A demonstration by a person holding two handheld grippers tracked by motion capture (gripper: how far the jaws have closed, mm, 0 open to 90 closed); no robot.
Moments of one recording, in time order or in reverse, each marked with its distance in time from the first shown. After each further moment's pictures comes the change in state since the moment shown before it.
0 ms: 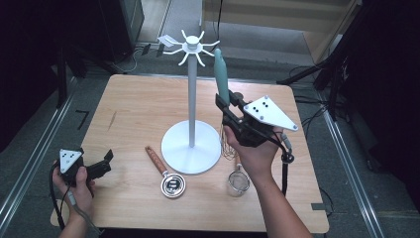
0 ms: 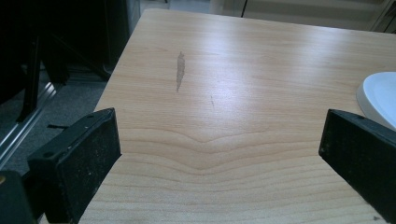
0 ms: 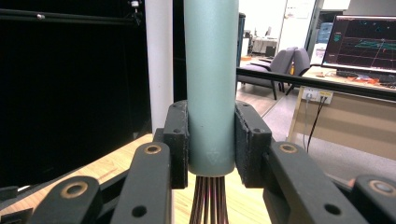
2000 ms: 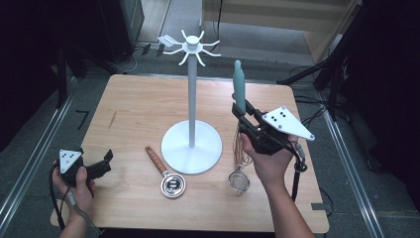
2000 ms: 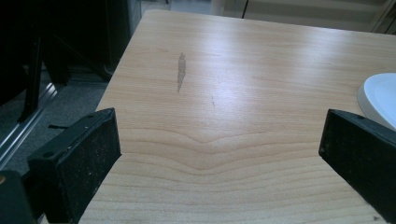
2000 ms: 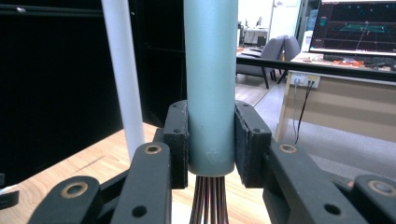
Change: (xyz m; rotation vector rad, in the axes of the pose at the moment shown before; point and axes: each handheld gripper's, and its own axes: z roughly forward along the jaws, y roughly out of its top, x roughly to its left) left arm 0.000 0.000 0.000 -0.004 0.003 0.000; right arm -0.027 -0.022 -0.023 0.027 -0.037 0.042
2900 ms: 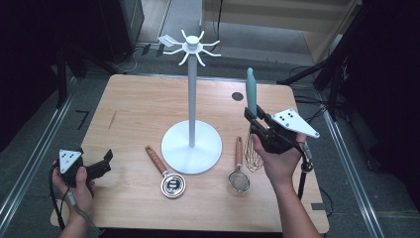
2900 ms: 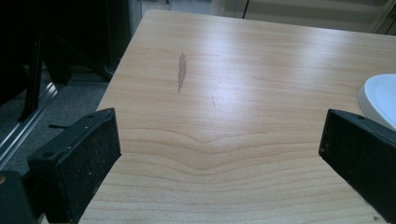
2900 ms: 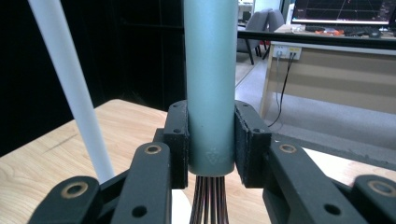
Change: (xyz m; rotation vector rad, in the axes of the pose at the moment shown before) left arm 0.000 0.000 0.000 -0.001 0.002 -0.006; right arm -0.034 -0.024 0.002 0.090 -0.071 0.025
